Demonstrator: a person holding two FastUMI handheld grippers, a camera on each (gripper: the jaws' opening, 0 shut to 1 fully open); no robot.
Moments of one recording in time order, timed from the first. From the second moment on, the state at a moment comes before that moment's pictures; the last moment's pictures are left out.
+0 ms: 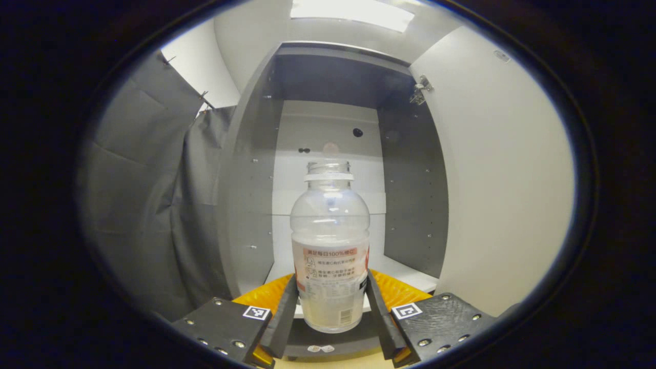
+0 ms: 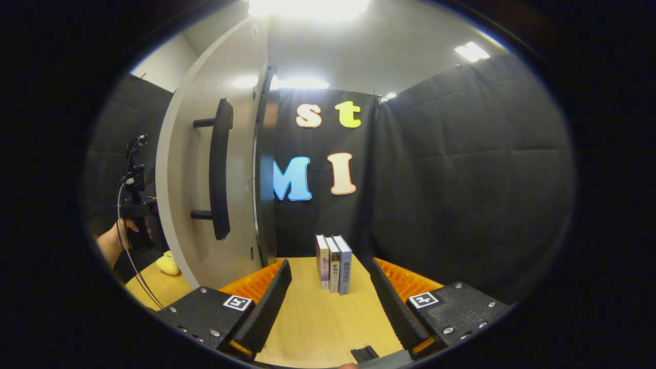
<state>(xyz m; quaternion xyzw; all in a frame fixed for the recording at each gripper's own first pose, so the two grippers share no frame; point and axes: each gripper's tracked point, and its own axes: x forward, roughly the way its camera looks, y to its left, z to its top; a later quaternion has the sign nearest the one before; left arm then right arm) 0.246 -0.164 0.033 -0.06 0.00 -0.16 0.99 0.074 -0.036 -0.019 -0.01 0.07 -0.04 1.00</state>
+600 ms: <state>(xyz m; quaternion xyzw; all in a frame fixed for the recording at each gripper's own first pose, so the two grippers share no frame) 0.126 -0.121 0.008 -0.03 -0.01 -0.15 0.99 0.073 -0.022 -0.004 0.00 0.03 -0.01 1.00</state>
